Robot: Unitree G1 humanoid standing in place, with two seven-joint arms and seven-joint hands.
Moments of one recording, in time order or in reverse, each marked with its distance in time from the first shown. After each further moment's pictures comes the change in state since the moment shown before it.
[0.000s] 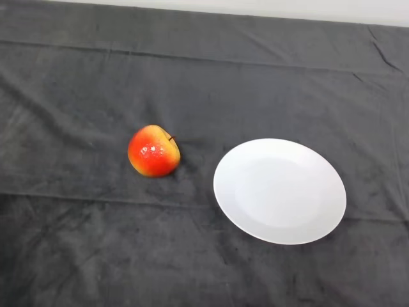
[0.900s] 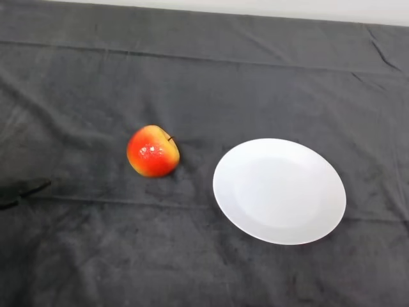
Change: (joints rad) left arm 0.111 -0.037 -0.157 -0.439 0.172 0.290 0.031; right arm 0.010 -0.001 0.017 -0.023 0.009 -0.001 -0.018
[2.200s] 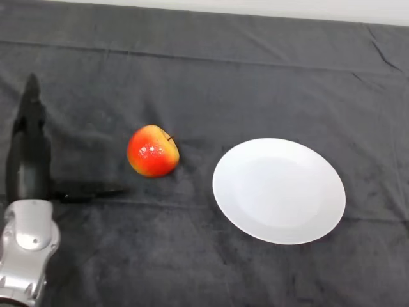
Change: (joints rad) left arm -0.150 -0.093 -0.277 0.033 0.106 0.186 -0.048; right arm 0.001 -0.001 0.005 -0.010 0.000 0.000 -0.009
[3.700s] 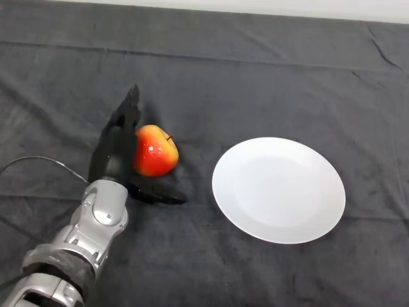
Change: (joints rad) left arm -0.284 -0.117 -0.198 0.442 0.000 -0.085 -0.007; right arm 0.000 -0.001 0.006 -0.002 0.004 -0.016 0.001
